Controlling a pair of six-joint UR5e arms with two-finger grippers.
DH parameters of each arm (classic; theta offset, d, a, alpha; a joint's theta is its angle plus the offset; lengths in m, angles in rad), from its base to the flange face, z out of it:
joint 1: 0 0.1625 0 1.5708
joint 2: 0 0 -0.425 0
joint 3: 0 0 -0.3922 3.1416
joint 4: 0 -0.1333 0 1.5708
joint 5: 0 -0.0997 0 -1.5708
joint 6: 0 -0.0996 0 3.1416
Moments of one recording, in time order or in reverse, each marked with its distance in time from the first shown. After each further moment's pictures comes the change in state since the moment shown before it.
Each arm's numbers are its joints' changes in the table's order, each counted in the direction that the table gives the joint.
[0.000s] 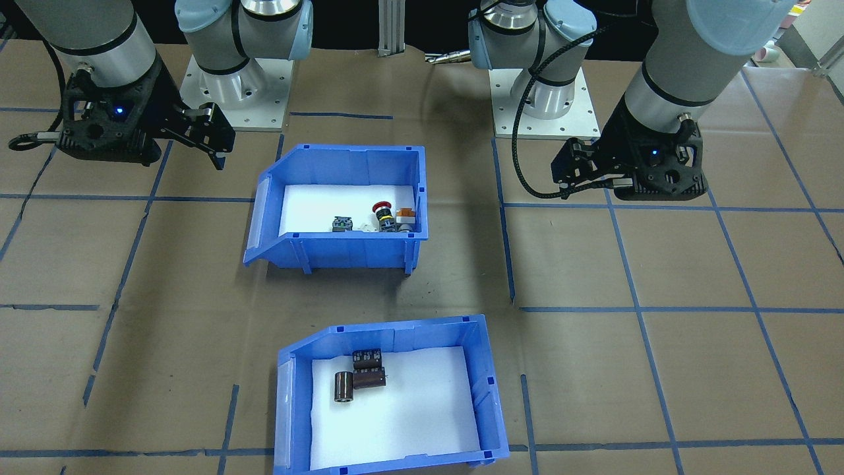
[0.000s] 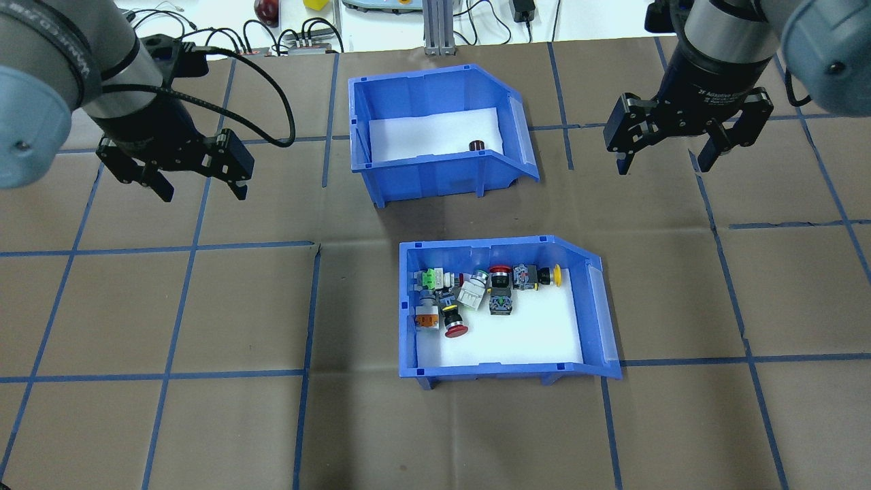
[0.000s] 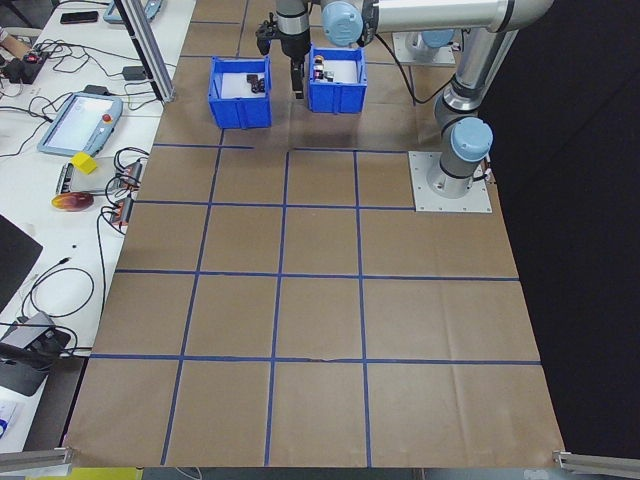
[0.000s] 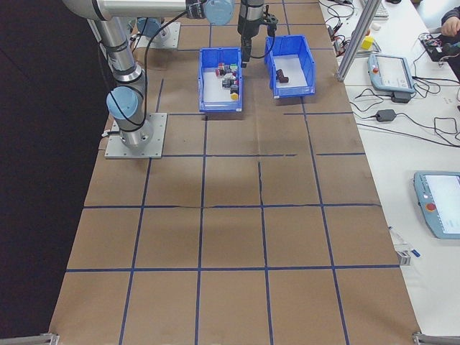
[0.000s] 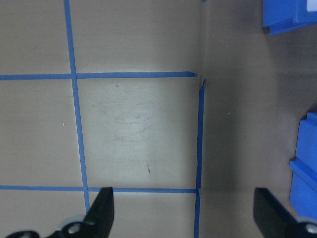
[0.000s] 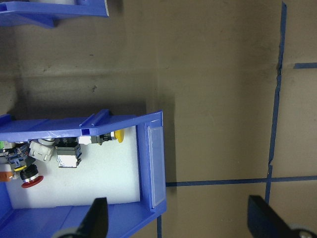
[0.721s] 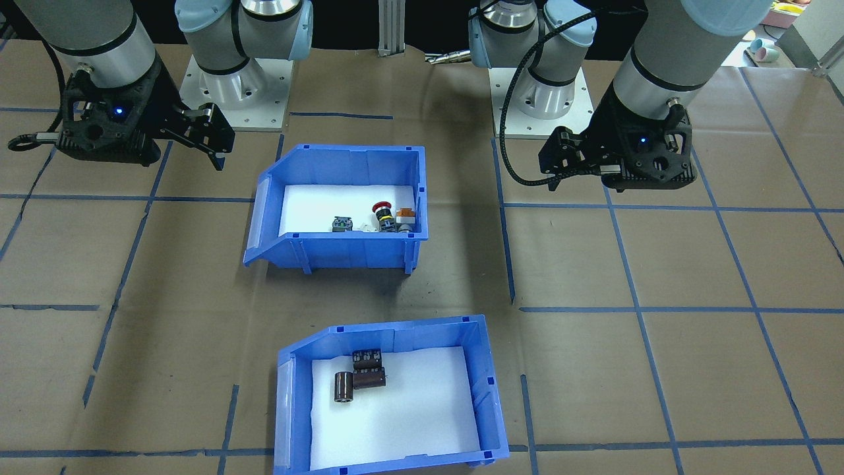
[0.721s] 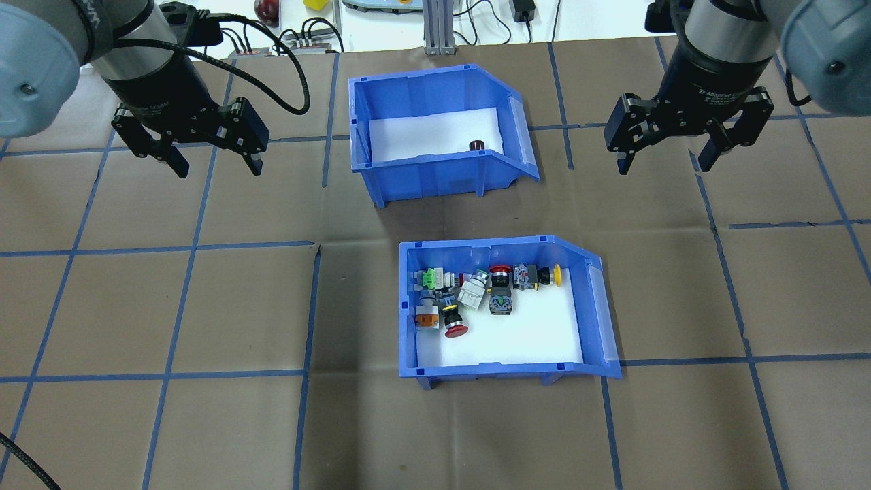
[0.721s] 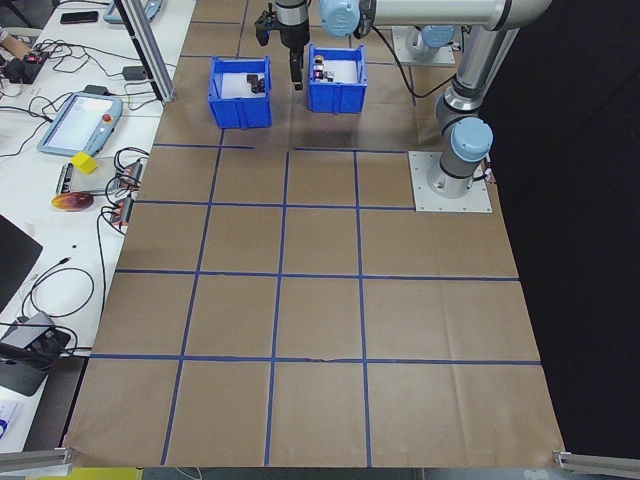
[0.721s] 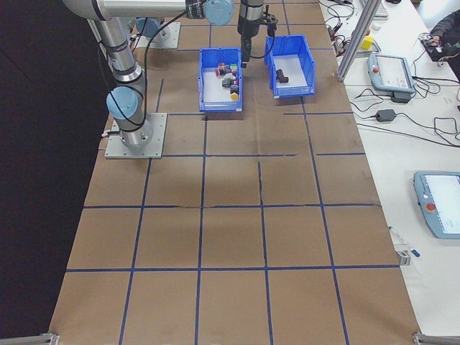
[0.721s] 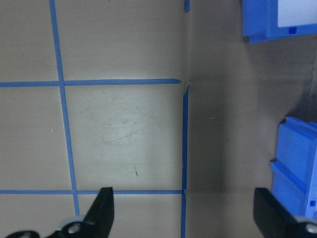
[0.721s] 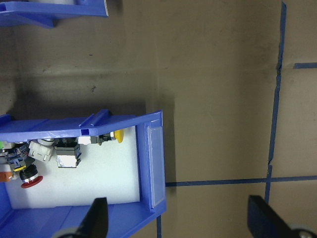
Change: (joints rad) left arm -0.037 0.026 0.012 0.019 0.017 0.033; right arm 0.000 0.000 0.000 0.000 0.000 0.000
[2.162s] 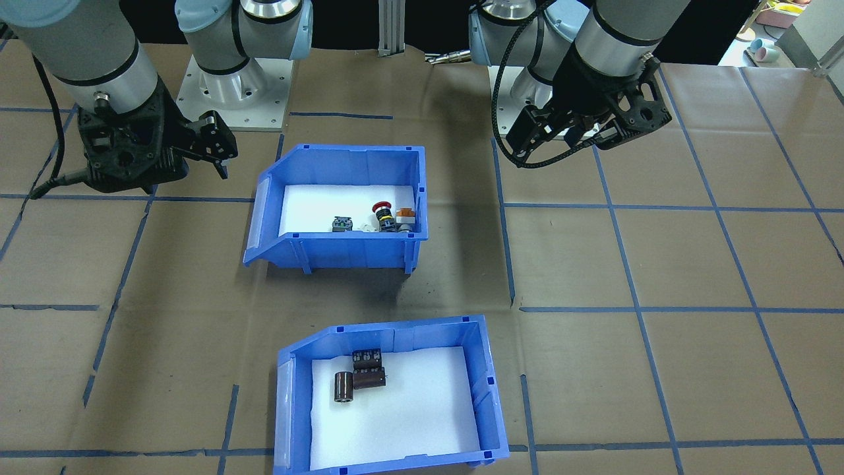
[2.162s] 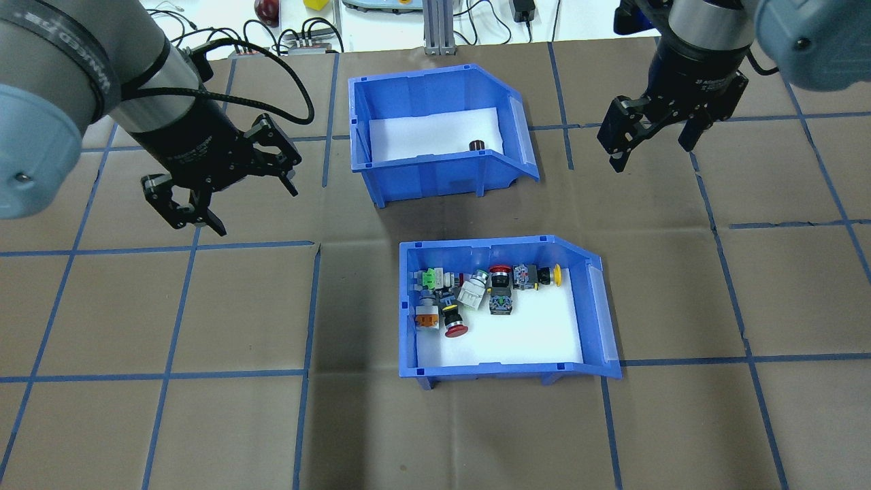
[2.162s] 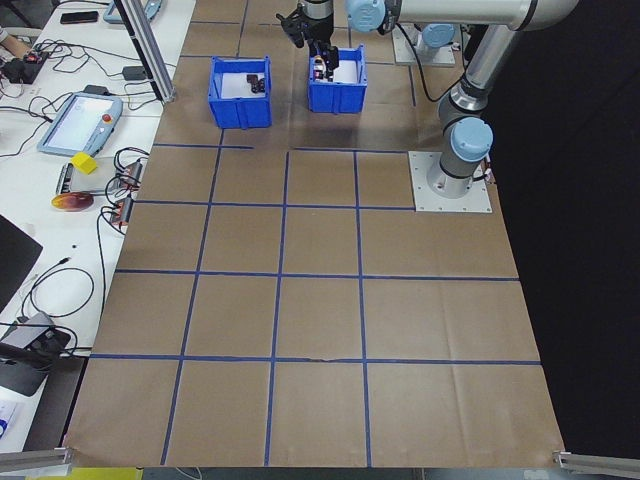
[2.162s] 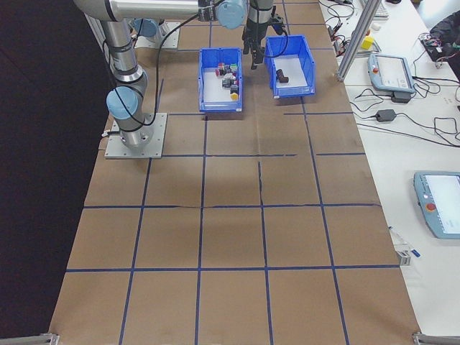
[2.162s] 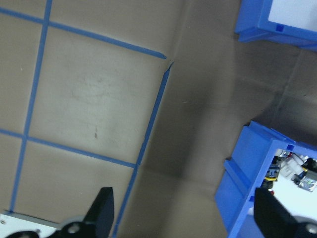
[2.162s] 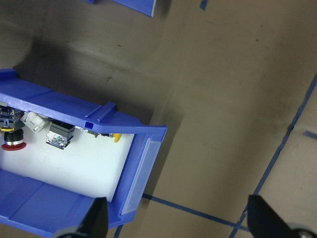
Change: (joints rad) left arm -0.075 0.121 -0.153 -0.011 0.128 0.750; right arm 0.022 0.117 -0.088 0.010 -0.004 0.424
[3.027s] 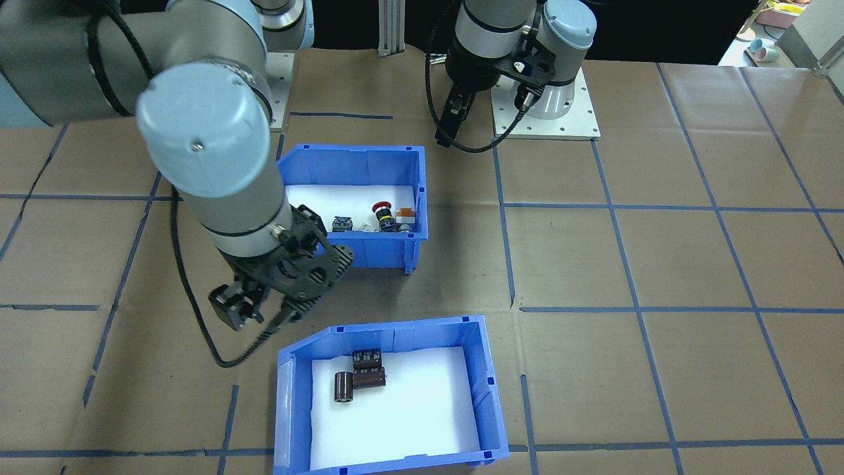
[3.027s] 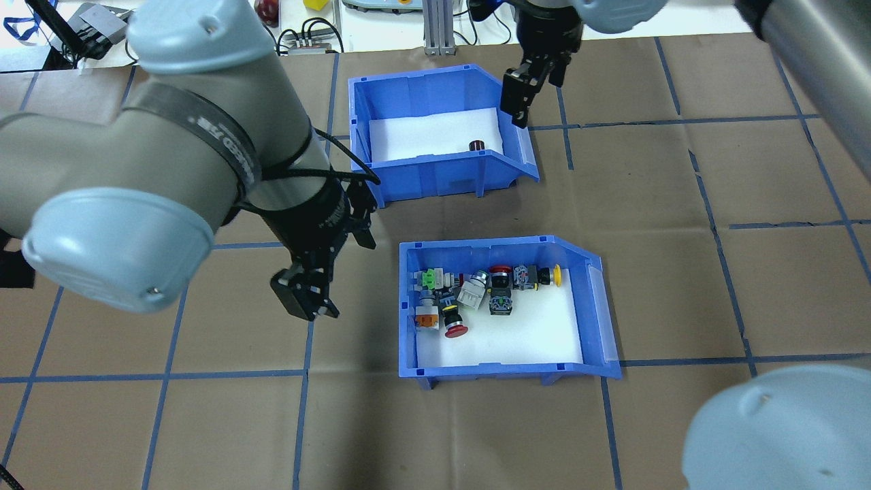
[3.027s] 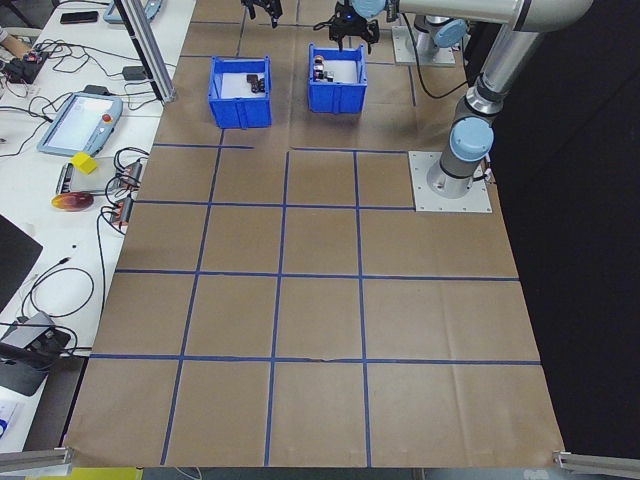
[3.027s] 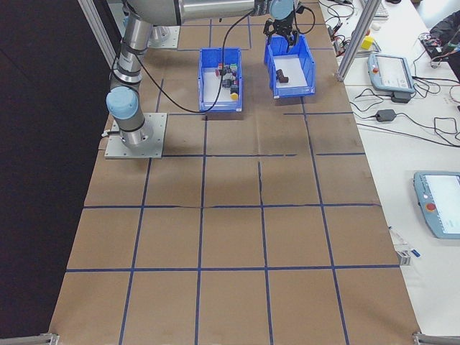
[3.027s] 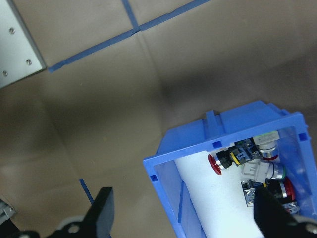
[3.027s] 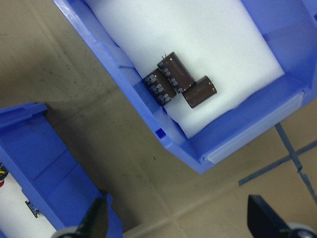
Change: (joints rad) left arm -0.349 0.009 -0.133 -0.082 0.006 1.074; right arm 0.275 0.411 -0.393 0.070 0.027 0.392
